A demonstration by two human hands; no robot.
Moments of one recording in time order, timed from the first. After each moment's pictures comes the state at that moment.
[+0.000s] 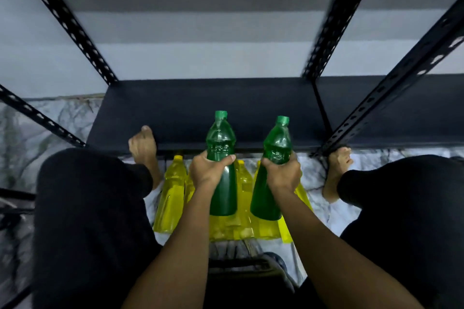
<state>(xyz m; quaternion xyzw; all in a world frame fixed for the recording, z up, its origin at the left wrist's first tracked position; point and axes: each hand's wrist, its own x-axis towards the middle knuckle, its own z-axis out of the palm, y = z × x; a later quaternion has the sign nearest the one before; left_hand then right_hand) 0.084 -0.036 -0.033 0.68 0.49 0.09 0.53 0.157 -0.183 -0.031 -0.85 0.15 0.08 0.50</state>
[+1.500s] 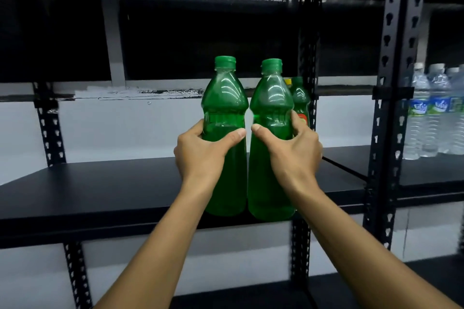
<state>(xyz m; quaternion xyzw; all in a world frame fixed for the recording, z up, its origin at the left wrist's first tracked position) 0.188 -0.026 0.439 0.68 0.06 0.50 0.53 0.234 -0.160 0.440 -0.68 -0.19 -0.31 0.64</state>
